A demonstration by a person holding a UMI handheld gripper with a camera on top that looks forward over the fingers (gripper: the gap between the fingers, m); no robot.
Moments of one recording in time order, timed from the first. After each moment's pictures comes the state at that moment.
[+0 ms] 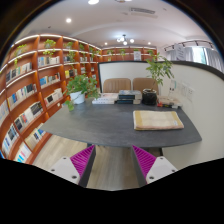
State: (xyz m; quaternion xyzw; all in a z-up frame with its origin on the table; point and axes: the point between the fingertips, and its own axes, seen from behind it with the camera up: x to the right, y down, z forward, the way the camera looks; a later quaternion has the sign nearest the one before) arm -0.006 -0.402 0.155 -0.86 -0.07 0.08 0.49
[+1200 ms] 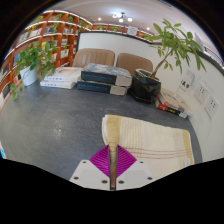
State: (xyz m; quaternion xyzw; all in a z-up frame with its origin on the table) arm 0.091 -0.047 -0.012 -0.91 -0.07 -0.07 0.39
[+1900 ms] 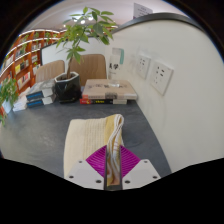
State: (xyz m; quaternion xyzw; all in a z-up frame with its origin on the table) arm 0.374 -0.081 0.037 -0.92 0.07 -0.07 0.39
